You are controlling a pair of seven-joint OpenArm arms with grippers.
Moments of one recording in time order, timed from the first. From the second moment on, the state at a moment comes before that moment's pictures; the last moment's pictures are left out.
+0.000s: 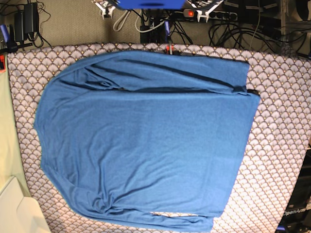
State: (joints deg) left arm 2.7 -1.4 3.6 2.2 -2.1 -0.4 -0.7; right arm -3.4 -0.6 2.8 1.8 -0.9 -0.1 -2.5
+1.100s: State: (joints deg) left arm 15.9 -2.3 3.6 24.3 -2.2 -0.6 0.2; right arm -11.6 -0.6 2.8 13.5 -0.9 -0.1 -2.2
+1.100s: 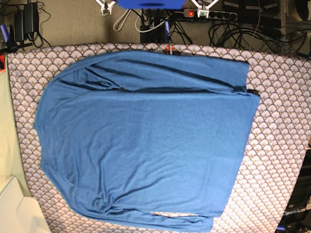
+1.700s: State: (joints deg) left arm 38.4 -7.9 3.4 62.1 -2.3 -0.5 -0.5; right arm -48.3 -0.3 3.2 77.4 -0.7 0.1 -3.5
